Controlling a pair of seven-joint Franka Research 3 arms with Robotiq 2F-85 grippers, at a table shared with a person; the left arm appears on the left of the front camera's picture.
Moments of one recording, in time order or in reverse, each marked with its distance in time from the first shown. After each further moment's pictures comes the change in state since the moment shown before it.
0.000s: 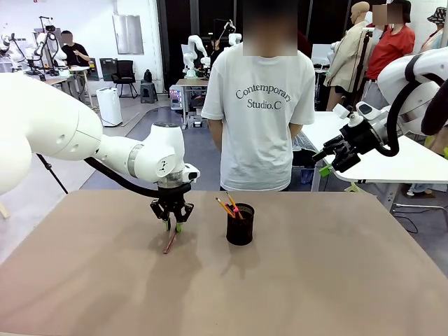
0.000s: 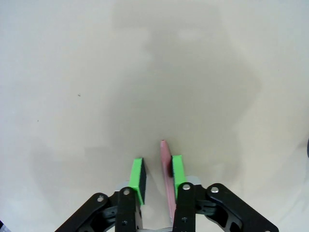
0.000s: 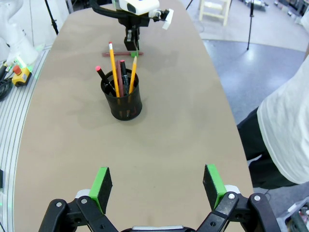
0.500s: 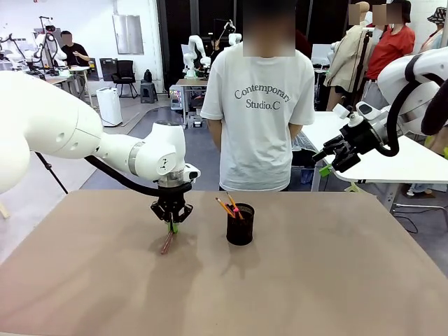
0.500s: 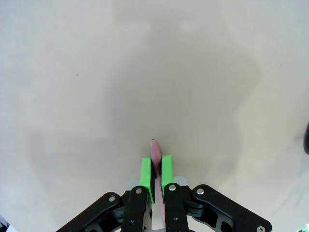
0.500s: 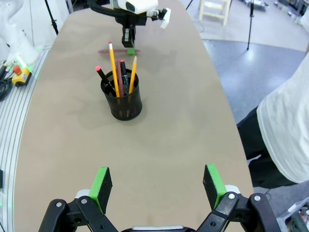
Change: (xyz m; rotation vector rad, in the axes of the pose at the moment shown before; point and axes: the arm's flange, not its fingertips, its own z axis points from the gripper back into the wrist) left arm -0.006 -0.003 0.009 -0.007 0.047 0.048; right arm 0.000 0.000 0.000 0.000 0.000 0.000
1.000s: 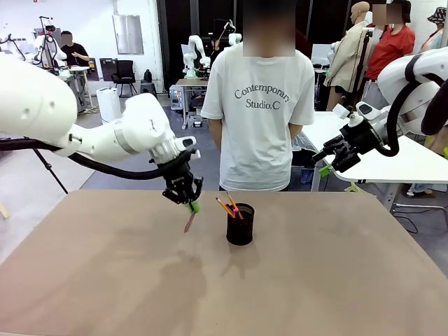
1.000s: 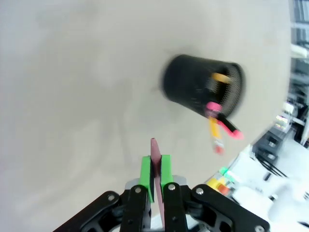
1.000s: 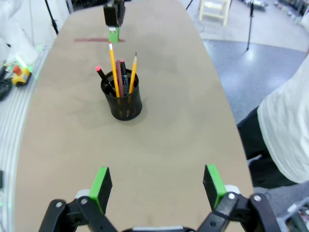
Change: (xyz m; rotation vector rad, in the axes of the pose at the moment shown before) left arm -0.014 -0.002 0.093 -0.560 0.038 -0.050; right arm 0.000 0.000 0.000 0.000 0.000 0.000
